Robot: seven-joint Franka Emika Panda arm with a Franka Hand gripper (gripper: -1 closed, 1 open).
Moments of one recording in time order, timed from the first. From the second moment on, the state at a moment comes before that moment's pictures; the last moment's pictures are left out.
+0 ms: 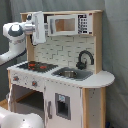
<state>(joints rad) -1.08 -1.07 1.06 -1.82 -0.41 2.29 0.08</state>
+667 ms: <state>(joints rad) -1.01 -1.07 1.00 -1.93 -0.41 2.43 0.06</state>
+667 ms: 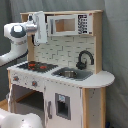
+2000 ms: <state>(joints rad) -1.00 -1.14 1.06 -1.89 -0.41 2.54 0.03</state>
